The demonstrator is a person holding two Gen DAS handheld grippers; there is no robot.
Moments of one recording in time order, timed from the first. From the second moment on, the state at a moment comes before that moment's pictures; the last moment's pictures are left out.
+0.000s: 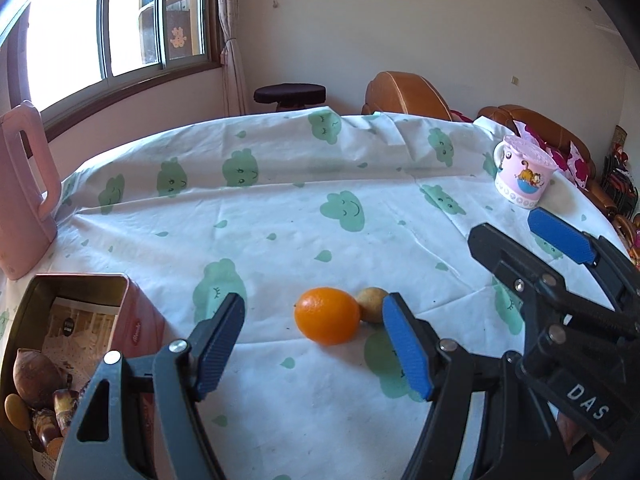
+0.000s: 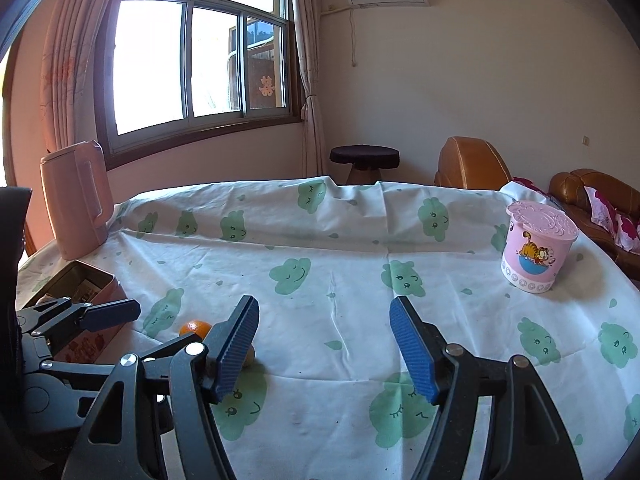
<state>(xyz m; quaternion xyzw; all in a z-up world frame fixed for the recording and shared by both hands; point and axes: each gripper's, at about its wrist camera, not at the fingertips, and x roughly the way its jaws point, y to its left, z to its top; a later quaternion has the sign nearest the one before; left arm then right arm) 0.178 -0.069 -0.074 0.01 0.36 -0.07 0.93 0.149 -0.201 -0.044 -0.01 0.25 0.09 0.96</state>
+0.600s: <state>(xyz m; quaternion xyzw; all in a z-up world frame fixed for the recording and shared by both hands) 0.186 -0.043 -0.086 -0.02 0.38 -0.07 0.92 0.153 -0.201 -0.047 -0.01 0.26 0.08 0.96</state>
